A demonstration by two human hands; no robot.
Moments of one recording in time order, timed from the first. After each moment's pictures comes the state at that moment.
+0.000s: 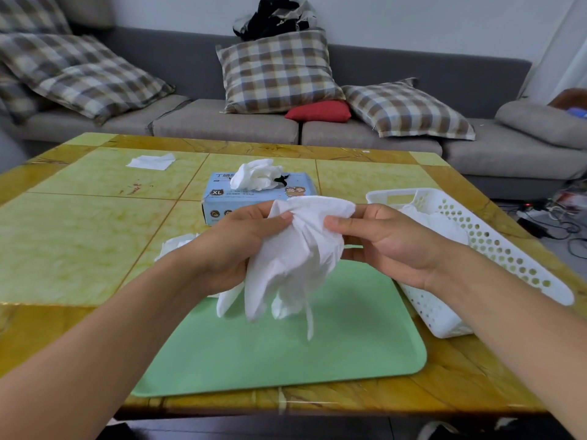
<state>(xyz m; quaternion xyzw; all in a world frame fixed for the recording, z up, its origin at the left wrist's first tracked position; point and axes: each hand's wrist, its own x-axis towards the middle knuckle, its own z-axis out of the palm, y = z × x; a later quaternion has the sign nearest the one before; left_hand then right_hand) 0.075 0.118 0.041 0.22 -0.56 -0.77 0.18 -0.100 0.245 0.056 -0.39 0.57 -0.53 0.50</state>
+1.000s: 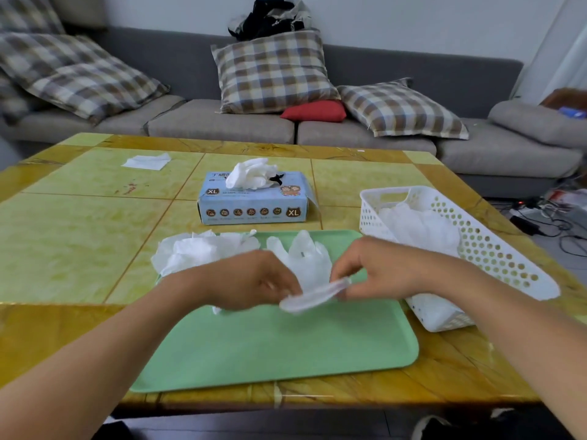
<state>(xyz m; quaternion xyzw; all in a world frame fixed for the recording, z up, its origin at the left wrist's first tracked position) 0.081 0.103 0.001 0.08 -0.94 -0.33 -0.02 -0.125 0.257 0.031 -0.70 0.67 -0.09 0.24</state>
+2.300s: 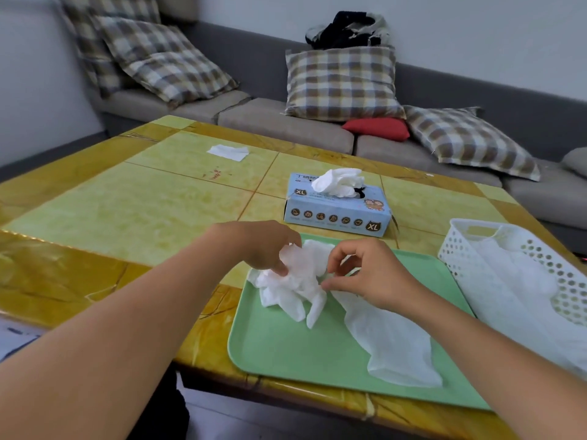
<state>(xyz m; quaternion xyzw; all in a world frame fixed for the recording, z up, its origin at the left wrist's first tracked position) 0.150 0.006 0.005 0.27 -0.94 -0.14 -0.12 -0.013 0.161 -0.002 -0.61 0.68 -0.33 0.24</state>
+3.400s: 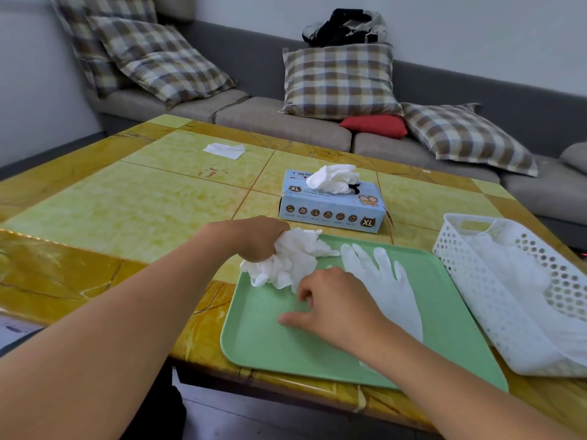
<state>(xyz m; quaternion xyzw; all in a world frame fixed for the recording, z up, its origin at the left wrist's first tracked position) 0.145 0.002 -0.004 0.32 -0.93 -0.18 -0.08 0.041 0.177 -0.026 -0.65 0.75 -0.09 0.07</state>
